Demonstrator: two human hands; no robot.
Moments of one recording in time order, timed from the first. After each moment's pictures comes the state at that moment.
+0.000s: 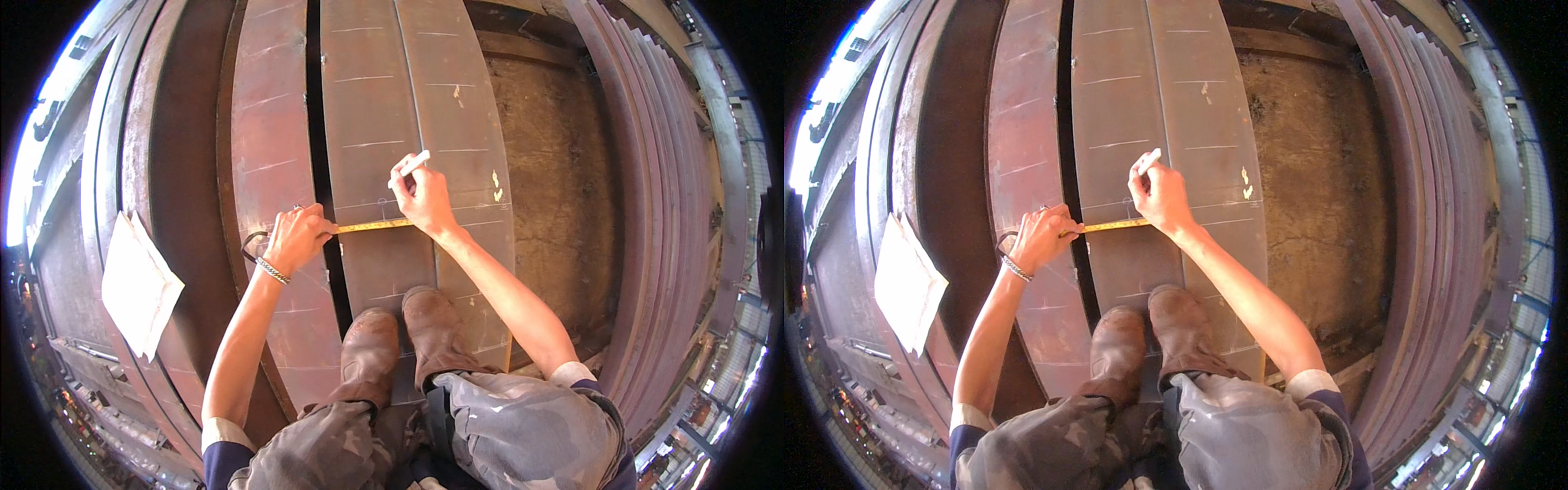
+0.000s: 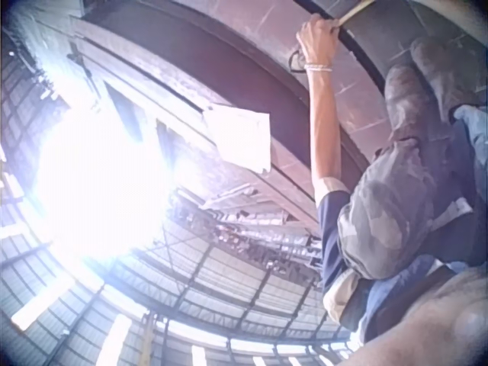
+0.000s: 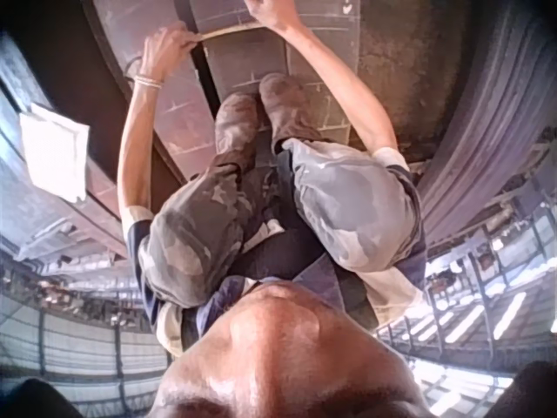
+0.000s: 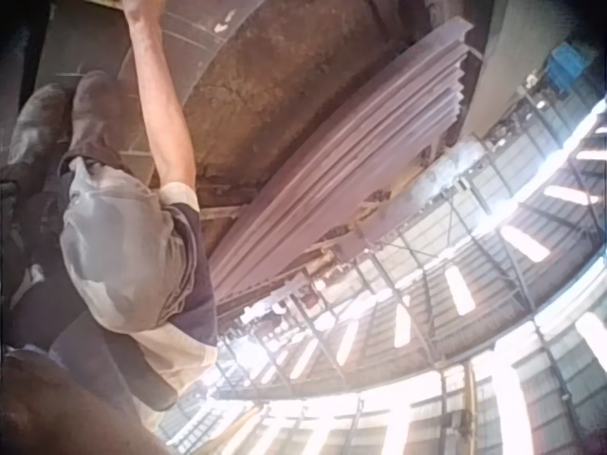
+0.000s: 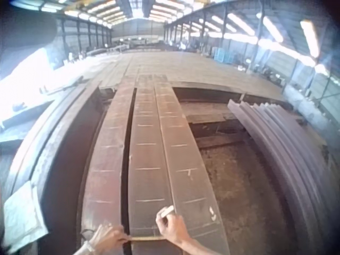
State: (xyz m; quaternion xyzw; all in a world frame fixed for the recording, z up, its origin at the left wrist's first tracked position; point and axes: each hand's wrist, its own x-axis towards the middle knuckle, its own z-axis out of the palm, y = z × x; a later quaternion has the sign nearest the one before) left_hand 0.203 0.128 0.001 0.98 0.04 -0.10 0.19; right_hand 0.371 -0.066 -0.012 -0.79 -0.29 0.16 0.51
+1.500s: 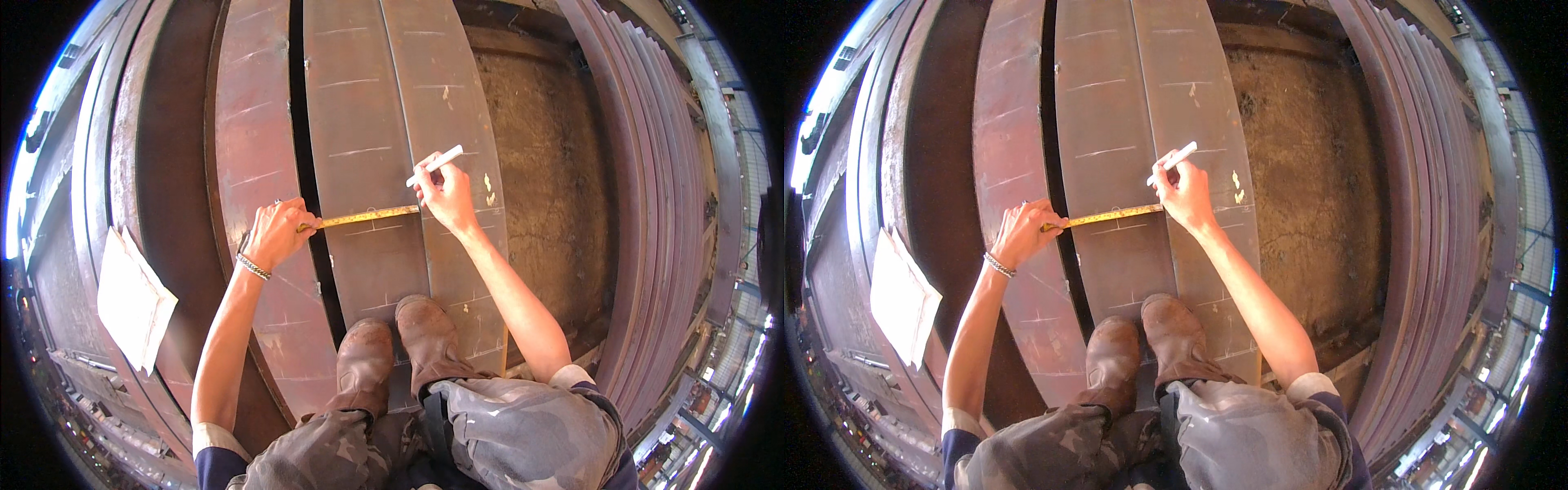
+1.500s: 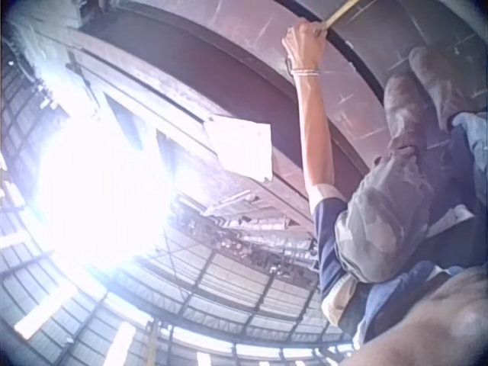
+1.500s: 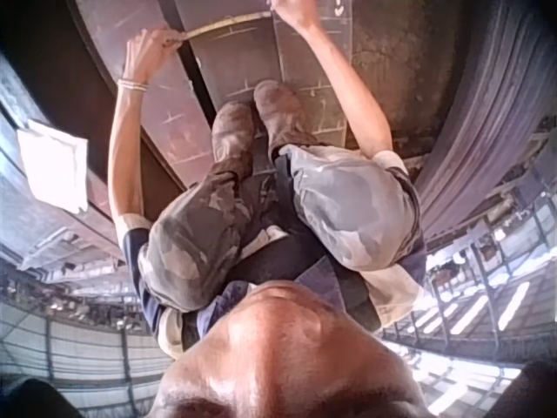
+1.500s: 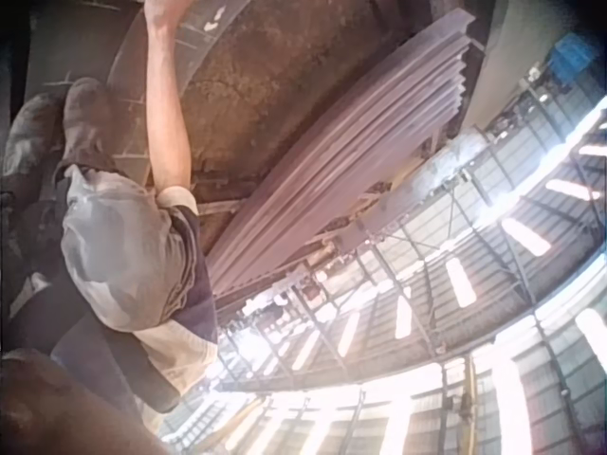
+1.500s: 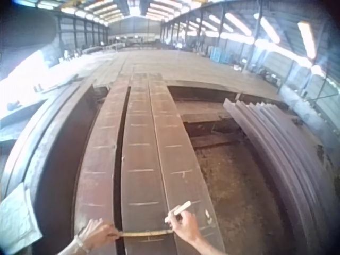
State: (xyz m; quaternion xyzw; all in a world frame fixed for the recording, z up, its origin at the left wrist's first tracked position) left_hand 0.226 0.153 -0.001 0.97 0.04 -0.10 0.20; right_hand 0.408 -0.101 -0.022 -0.77 -0.16 0.24 0.56
